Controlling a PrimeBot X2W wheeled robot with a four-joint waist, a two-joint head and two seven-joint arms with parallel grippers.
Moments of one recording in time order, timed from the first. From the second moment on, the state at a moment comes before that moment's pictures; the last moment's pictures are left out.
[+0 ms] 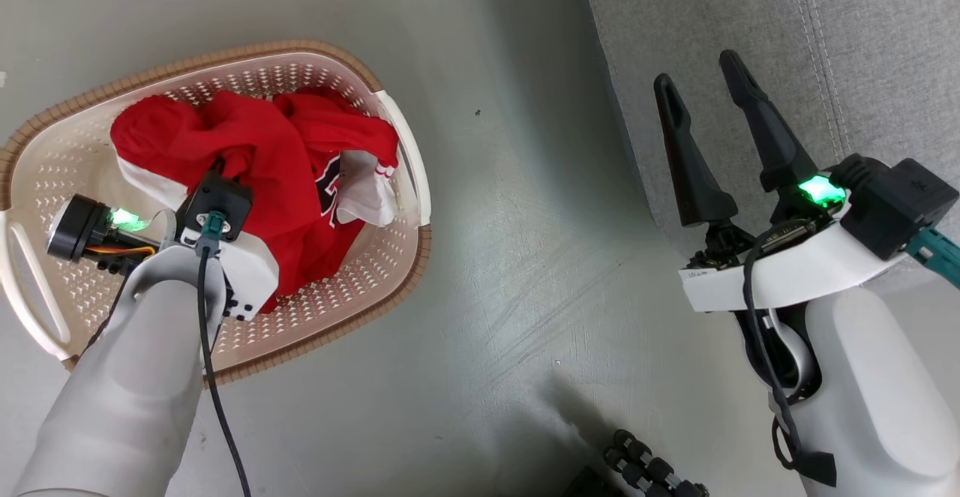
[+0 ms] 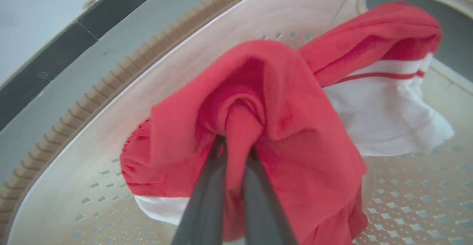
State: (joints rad) left arm -0.80 0.16 -0.37 0.90 0.05 0.10 -0.21; right arm -0.41 -0.04 0.17 -0.07 0.24 0.13 -0.26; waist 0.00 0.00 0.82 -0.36
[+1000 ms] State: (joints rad) left arm -0.75 0.19 -0.32 0.46 -0.01 0.09 -0.25; right arm -0.48 -0.05 0.25 0.06 0.12 0.13 -0.26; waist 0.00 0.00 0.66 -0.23
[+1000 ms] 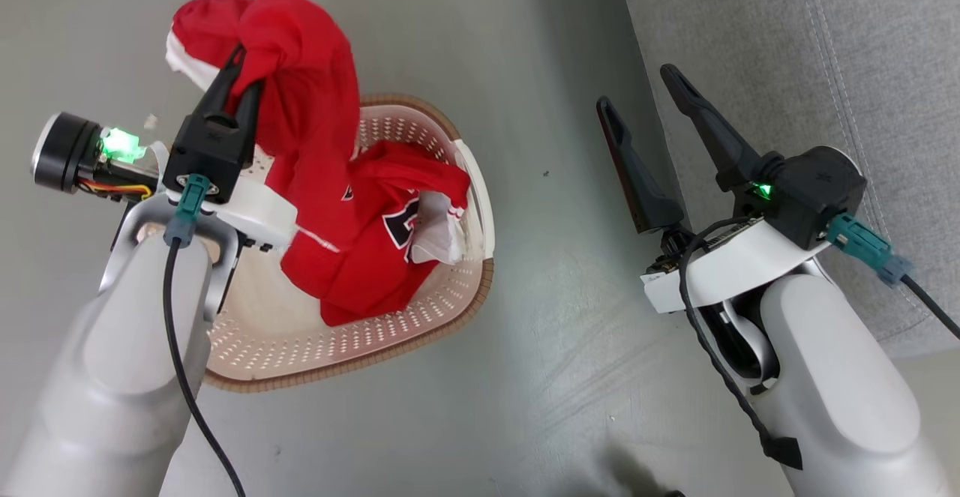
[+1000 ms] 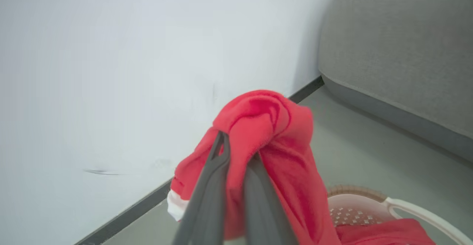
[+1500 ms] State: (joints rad) left arm -0.73 0.19 -0.32 0.29 -0.03 0.07 -0.25; right arm -0.50 -0.11 0.31 0.13 0.10 0.13 -0.26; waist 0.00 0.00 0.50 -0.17
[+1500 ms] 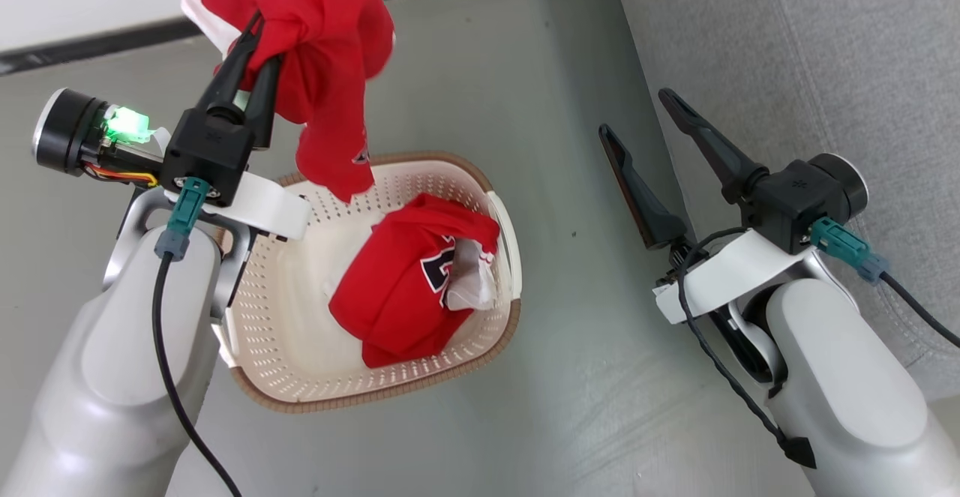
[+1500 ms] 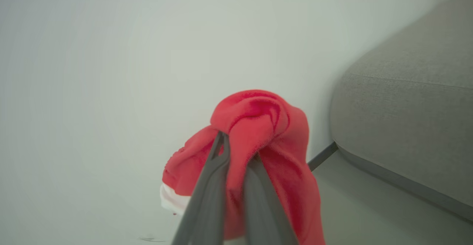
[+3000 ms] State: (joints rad) left arm -0.60 0.06 -0.59 0.22 -0.09 -0.07 -0.22; right arm -0.49 -0.24 0.70 0.40 0.13 0.13 -0.26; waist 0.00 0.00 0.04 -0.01
